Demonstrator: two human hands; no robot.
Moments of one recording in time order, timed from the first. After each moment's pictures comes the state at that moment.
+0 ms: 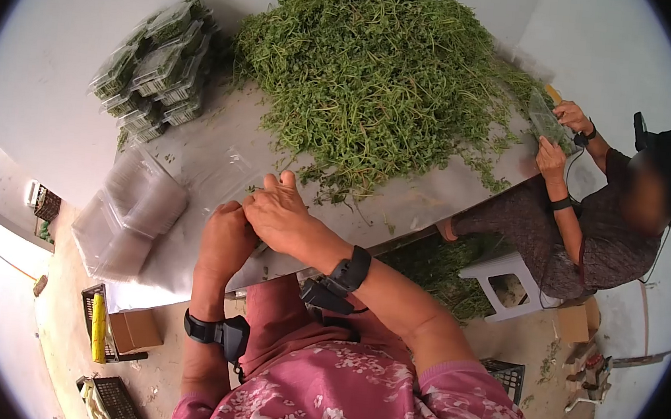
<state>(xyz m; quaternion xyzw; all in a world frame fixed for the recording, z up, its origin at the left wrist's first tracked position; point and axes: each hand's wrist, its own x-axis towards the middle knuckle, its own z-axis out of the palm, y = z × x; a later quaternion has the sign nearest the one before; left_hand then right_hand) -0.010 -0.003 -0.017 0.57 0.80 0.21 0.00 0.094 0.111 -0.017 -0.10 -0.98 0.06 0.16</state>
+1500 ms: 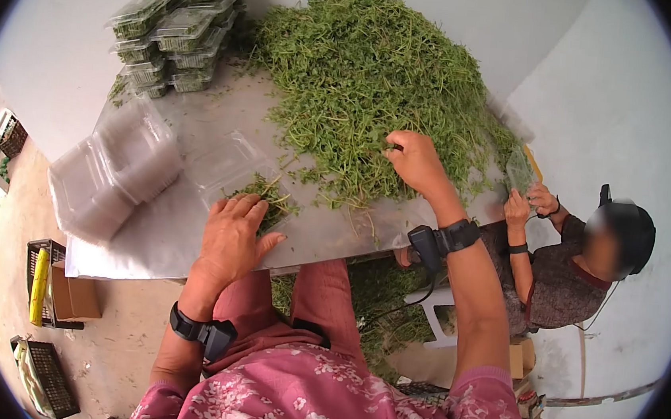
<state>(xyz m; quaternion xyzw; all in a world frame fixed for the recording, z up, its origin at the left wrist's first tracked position) 0.011 -0.025 -0.018 0.61 0.75 0.27 -0.02 0.205 0.271 0.046 -0.28 -0.91 0.17 0.24</state>
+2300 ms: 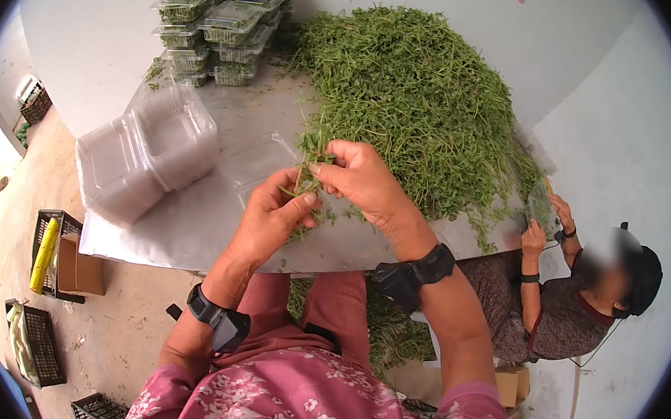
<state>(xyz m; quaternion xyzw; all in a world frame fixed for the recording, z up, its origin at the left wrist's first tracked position) 0.009 -0.001 0.000 0.32 0.50 0.71 0.37 0.102 0.142 0.075 -0.19 -0.75 0.62 0.13</state>
